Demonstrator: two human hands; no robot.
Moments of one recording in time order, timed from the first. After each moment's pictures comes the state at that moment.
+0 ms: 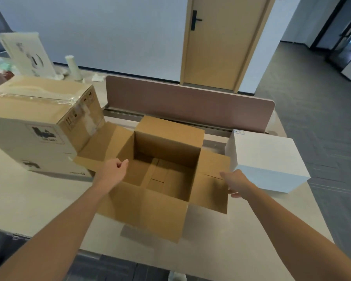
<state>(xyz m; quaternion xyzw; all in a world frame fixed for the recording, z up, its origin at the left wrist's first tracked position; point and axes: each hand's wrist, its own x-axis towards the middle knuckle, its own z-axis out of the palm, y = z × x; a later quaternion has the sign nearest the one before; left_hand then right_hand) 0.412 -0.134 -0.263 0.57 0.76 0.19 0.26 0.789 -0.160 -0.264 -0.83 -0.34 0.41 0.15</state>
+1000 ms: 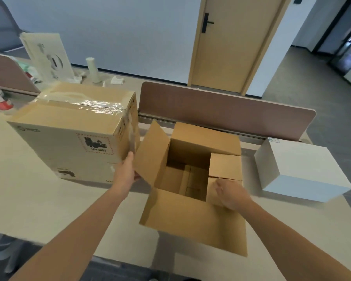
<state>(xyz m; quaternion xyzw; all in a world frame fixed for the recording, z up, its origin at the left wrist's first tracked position) 0.289 -0.092 -0.269 0.31 0.64 0.46 0.54 0.617 -0.140 -0.291 -0.72 -0.66 0.17 -0.07</state>
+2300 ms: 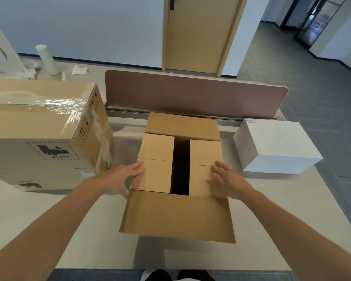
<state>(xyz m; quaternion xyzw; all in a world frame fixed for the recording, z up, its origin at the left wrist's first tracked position) 0.288 -0.037 -0.307 0.84 0.43 -0.15 0.31 0.685 -0.149 -0.307 -0.72 -0.64 0.26 0.01</state>
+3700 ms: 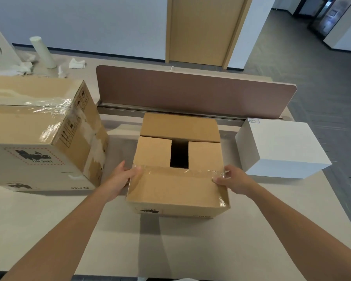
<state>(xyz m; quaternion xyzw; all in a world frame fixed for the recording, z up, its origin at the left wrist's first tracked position) 0.345 -0.042 -0.333 0.38 0.61 0.24 0.65 0.723 -0.118 -0.307 -0.76 -0.46 0.44 0.14</state>
